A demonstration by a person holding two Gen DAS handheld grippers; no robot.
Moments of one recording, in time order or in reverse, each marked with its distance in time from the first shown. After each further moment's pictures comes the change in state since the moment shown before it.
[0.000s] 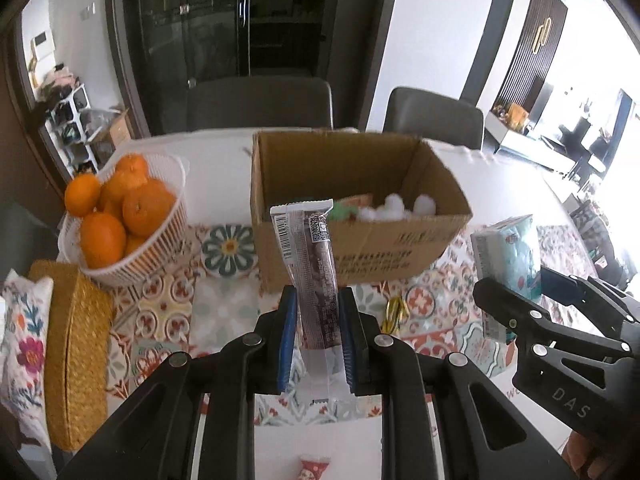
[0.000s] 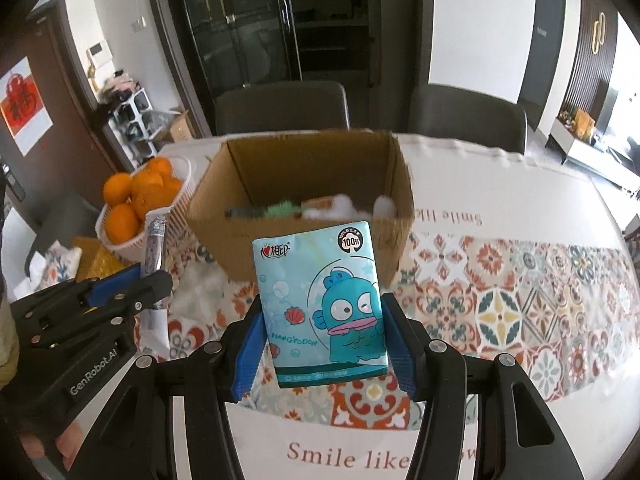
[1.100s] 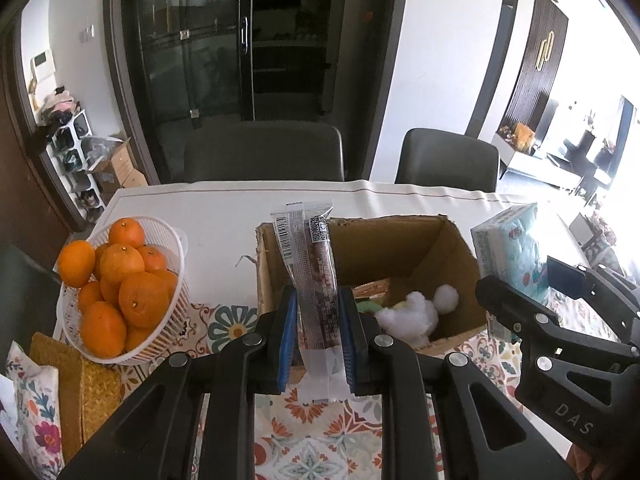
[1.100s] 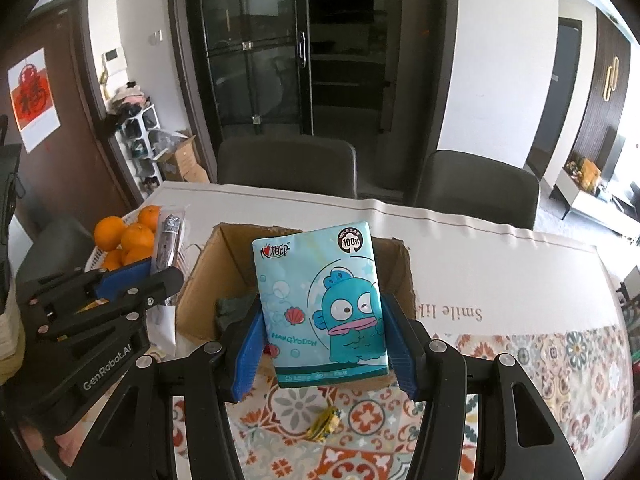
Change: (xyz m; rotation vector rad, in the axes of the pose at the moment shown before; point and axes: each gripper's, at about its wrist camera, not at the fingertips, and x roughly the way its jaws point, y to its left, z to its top) left arm 0.025 0.006 0.095 0.012 -0.100 0.022; right arm 0.027 0.006 0.095 -0.100 -0.113 -0.008
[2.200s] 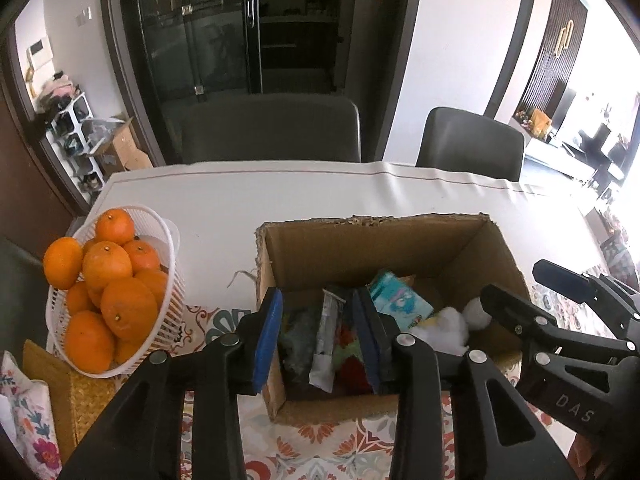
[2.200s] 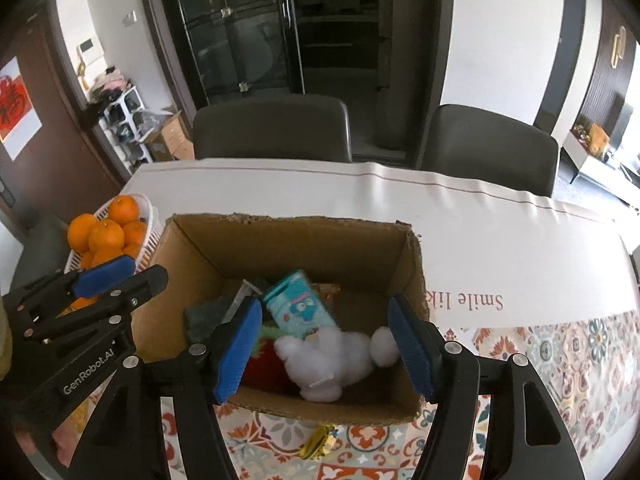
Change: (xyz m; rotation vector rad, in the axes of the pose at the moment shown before) left arm 0.067 0.010 0.023 -0.019 0.104 0.034; right arm 0.071 -0.015 0.015 0.070 0.137 0.010
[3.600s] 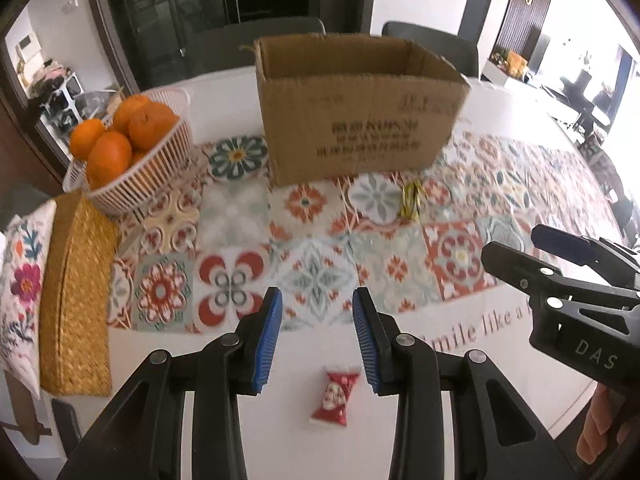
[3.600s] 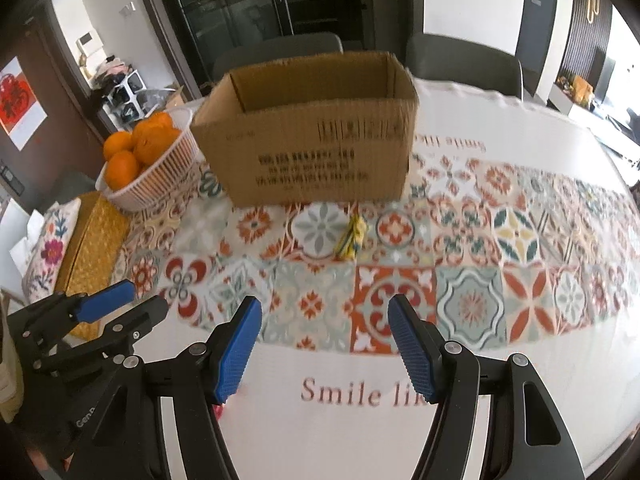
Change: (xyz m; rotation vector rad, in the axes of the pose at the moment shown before) left arm -0.085 -0.003 -0.218 0.104 0.119 -0.019; right arm -0.078 0.025 -0.209 0.086 0.094 0.014
